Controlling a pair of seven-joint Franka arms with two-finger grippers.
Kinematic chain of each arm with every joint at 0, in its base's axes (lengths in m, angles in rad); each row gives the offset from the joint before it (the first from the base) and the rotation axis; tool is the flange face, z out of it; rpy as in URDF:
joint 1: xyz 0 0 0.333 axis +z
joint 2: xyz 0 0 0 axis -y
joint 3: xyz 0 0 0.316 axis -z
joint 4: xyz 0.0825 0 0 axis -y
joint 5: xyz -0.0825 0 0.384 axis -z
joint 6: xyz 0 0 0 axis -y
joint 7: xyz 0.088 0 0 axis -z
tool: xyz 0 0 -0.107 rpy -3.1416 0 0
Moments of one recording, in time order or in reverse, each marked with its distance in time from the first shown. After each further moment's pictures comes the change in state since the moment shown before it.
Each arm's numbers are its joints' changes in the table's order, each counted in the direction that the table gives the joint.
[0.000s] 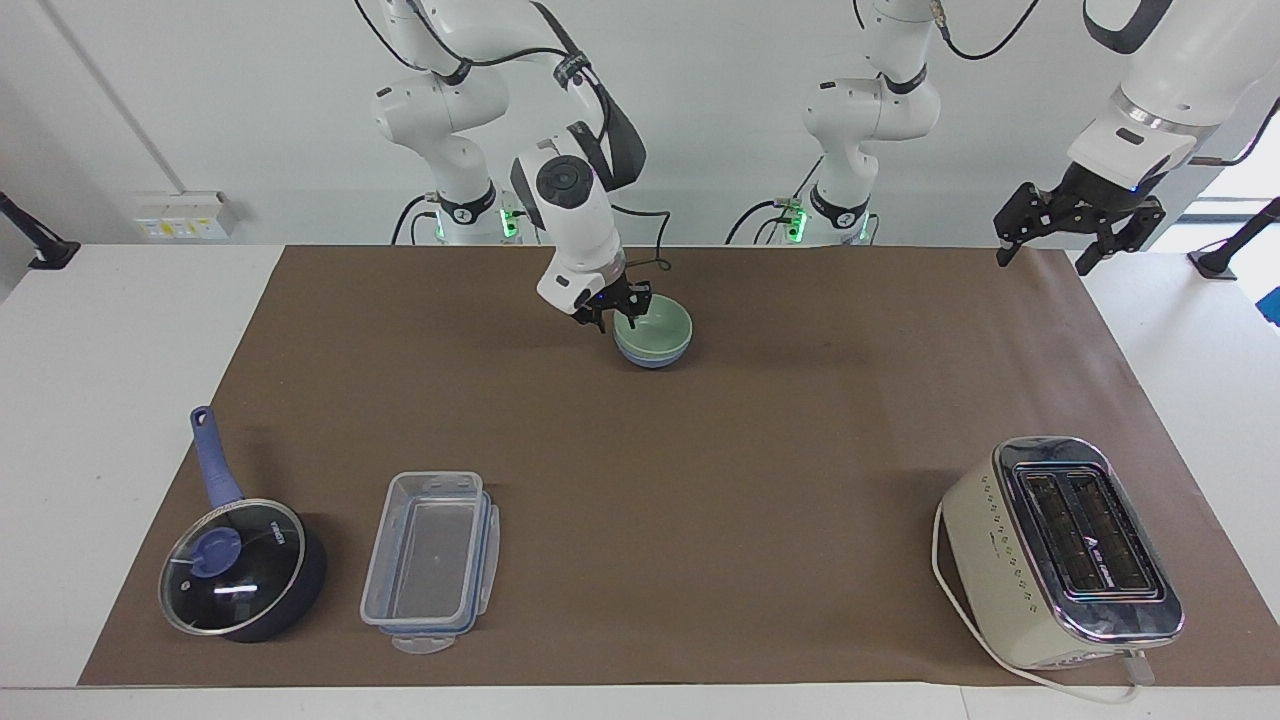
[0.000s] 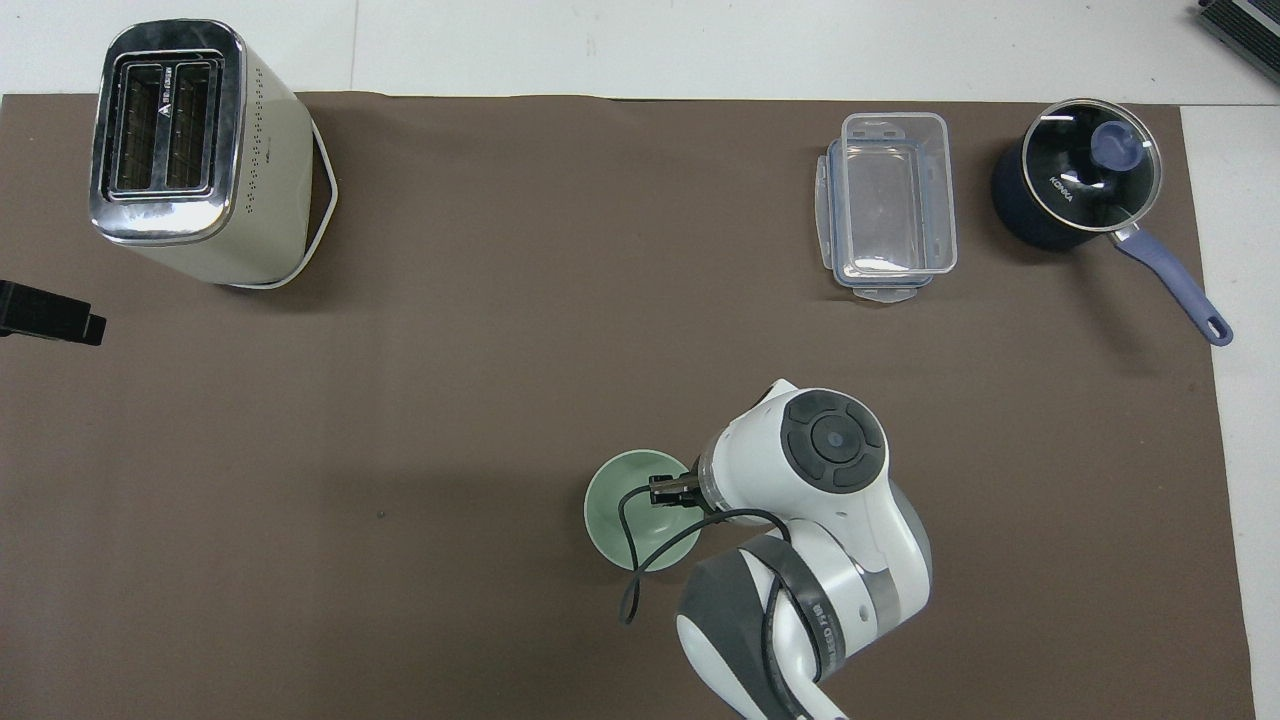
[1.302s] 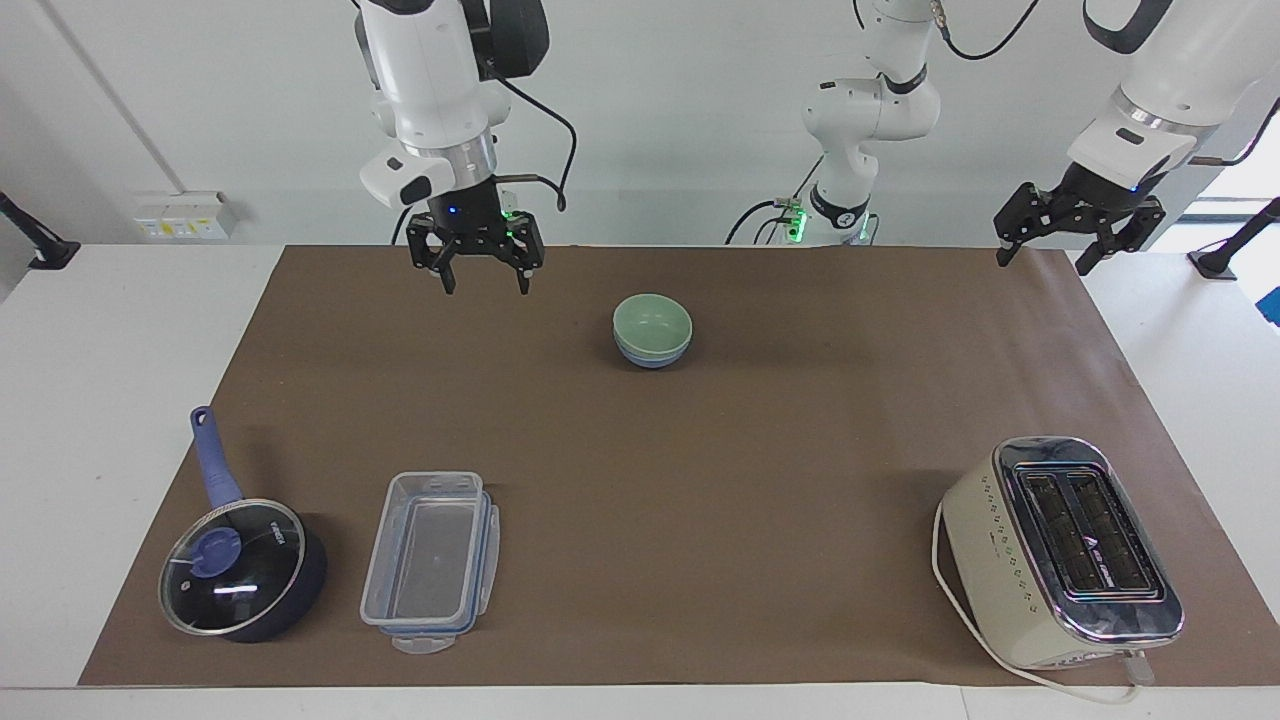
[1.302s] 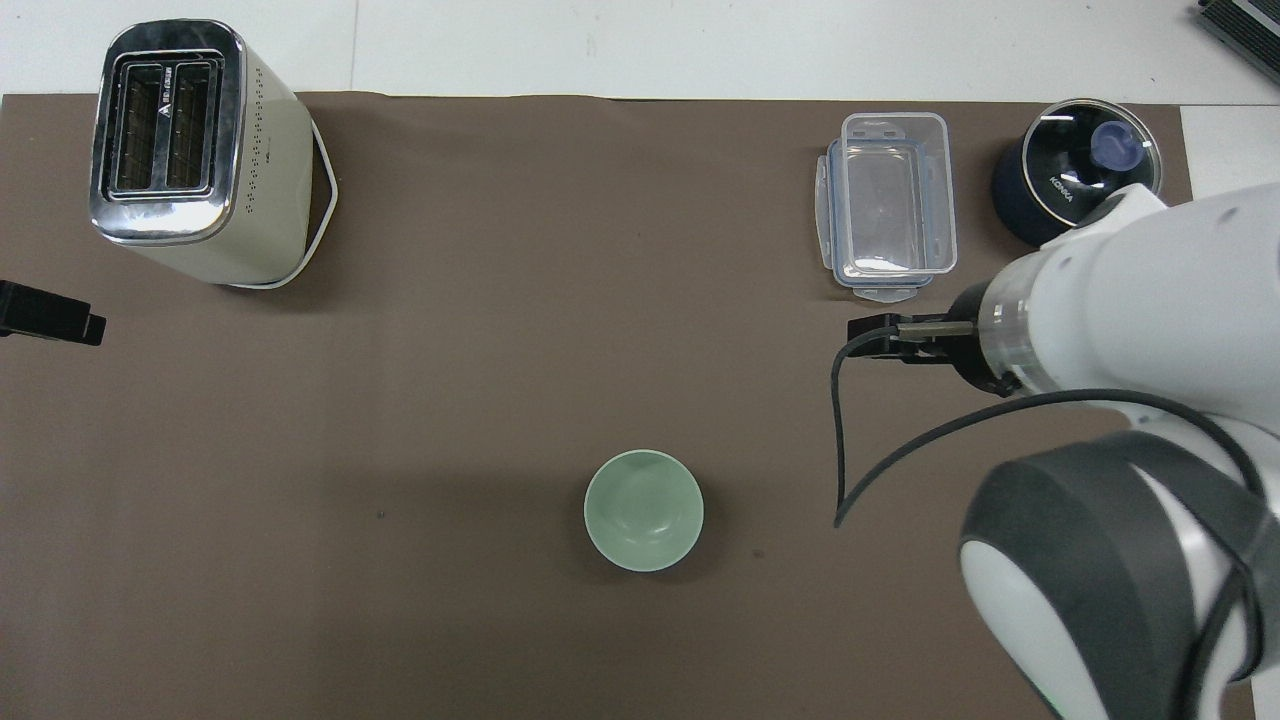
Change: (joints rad) left arm 0.000 0.000 0.000 0.000 0.000 0.000 0.000; right arm -0.257 0.128 0.039 0.443 0.249 -0.423 -0.011
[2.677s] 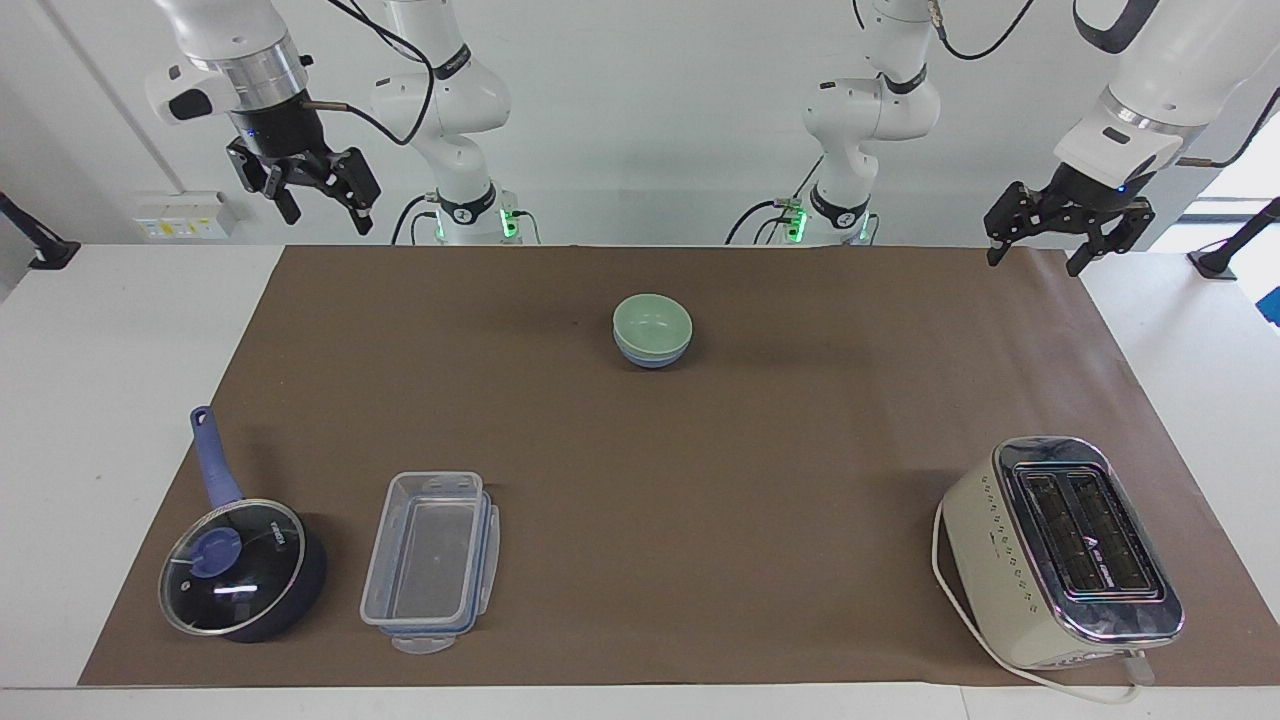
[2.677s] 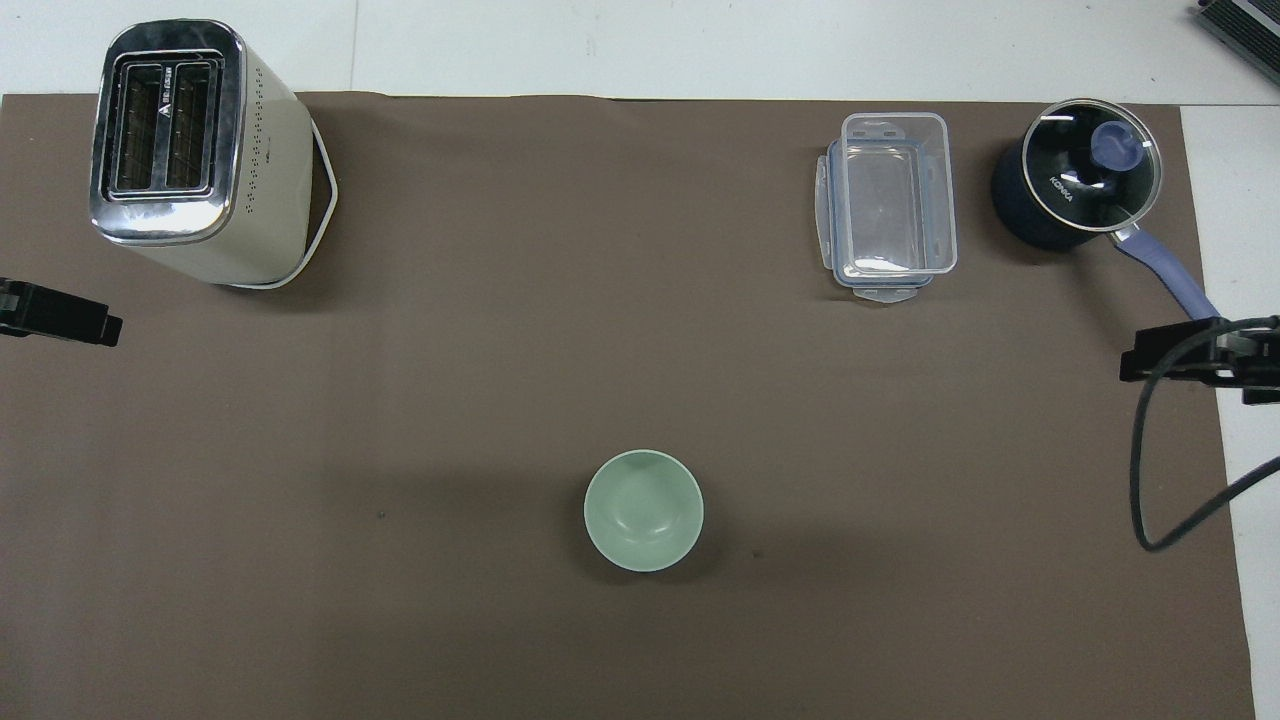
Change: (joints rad) left arm 0.000 0.000 0.020 0.000 0.001 0.001 0.000; right arm -0.095 0.068 0.178 0.050 0.000 -0.227 -0.169
